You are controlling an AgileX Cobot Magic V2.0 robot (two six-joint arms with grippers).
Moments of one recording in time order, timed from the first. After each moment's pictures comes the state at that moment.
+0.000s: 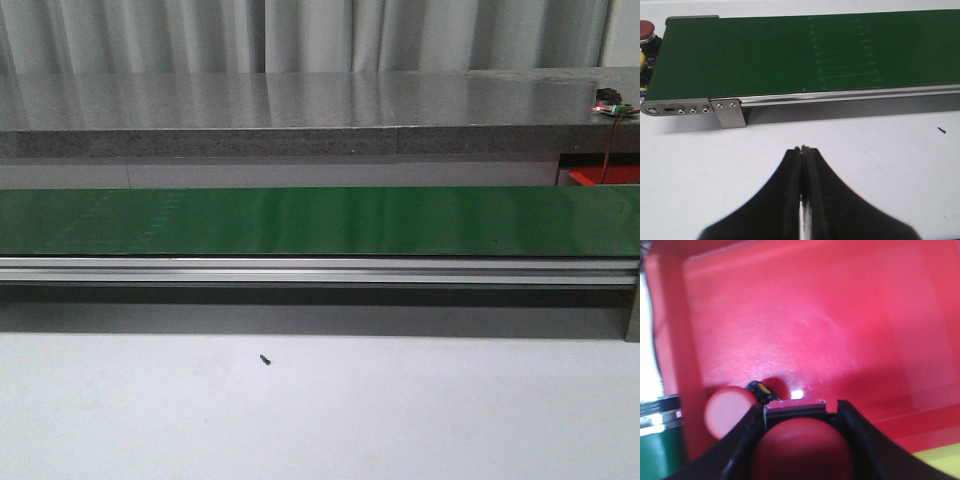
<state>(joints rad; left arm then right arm) 0.12 0.57 -0.53 -0.38 0.71 0.36 -0.48 1.97 -1.69 0.25 0.86 -0.22</state>
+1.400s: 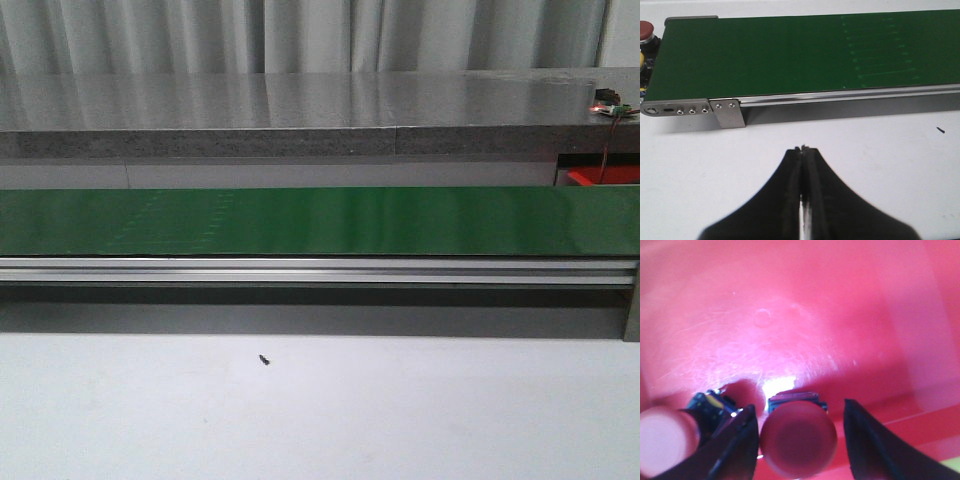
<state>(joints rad) 0.12 0.57 -0.53 -0.38 0.71 0.36 -0.50 2.05 -1.69 0.23 0.82 -0.21</state>
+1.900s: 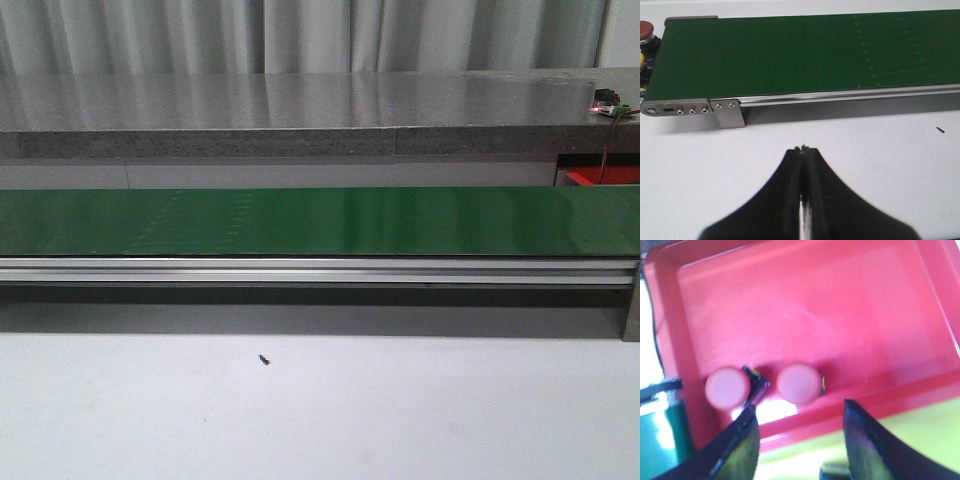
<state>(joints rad) 0.12 0.57 -0.53 -0.38 0.71 0.36 -0.50 1.79 -1.55 0.23 0.82 -0.21</state>
